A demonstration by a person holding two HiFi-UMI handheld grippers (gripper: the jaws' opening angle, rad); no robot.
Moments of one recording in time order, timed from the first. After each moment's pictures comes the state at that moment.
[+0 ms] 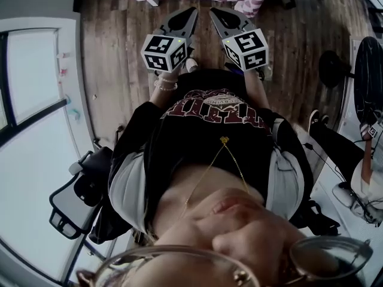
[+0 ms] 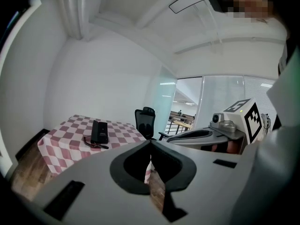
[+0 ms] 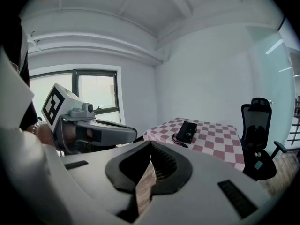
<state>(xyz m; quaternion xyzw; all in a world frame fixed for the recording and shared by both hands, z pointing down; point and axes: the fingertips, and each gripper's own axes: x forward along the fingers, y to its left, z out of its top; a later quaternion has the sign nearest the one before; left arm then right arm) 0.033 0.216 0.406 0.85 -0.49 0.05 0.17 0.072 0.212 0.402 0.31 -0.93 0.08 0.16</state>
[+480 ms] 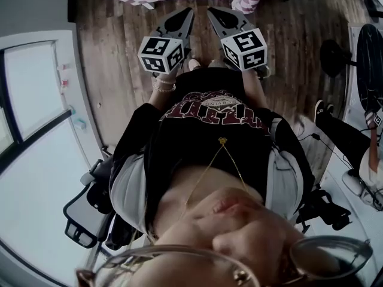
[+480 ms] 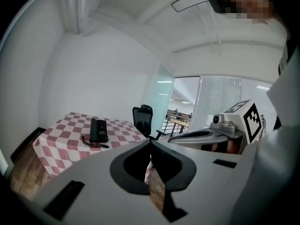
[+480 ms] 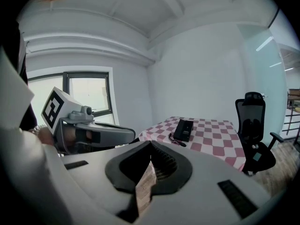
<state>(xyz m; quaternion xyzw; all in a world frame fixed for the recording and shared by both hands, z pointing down) 0.012 0.197 0.416 0.87 -0.46 0.06 0.18 0.057 0.194 0.411 0.34 -0.92 0.11 0.15</state>
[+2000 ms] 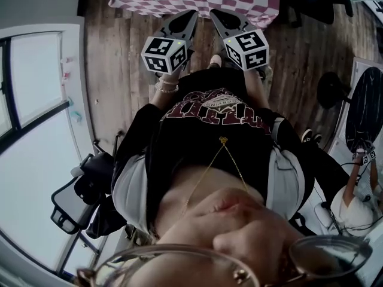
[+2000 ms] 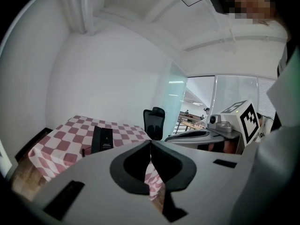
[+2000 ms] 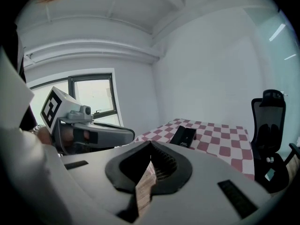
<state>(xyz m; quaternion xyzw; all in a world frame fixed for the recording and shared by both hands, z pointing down) 0.017 0.056 0.403 0.83 -0.52 0.05 0.19 0.056 0.043 0.401 0.27 -0.94 0.11 0.16</state>
